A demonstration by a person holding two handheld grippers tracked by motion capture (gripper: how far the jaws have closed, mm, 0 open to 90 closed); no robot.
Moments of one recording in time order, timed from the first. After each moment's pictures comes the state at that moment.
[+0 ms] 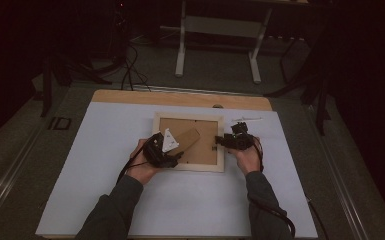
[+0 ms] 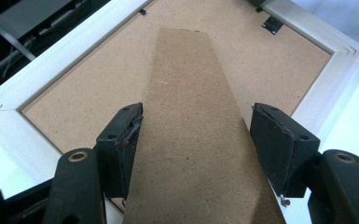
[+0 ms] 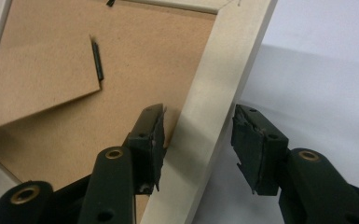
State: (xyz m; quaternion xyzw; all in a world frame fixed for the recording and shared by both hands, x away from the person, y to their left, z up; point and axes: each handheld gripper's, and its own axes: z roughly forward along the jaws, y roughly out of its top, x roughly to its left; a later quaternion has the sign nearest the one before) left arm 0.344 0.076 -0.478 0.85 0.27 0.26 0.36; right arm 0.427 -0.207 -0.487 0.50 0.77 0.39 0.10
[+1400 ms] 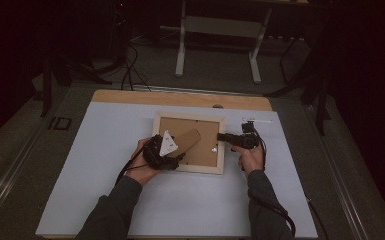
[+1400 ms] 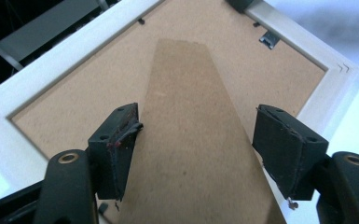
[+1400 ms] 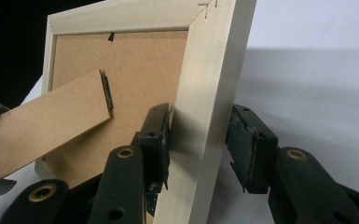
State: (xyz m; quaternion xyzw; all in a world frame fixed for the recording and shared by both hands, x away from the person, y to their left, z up) left arm 0.340 0.076 -0.481 0.84 0.25 0.28 0.40; right arm 0.434 -0.231 -0.495 0.53 0.71 0.47 0.00
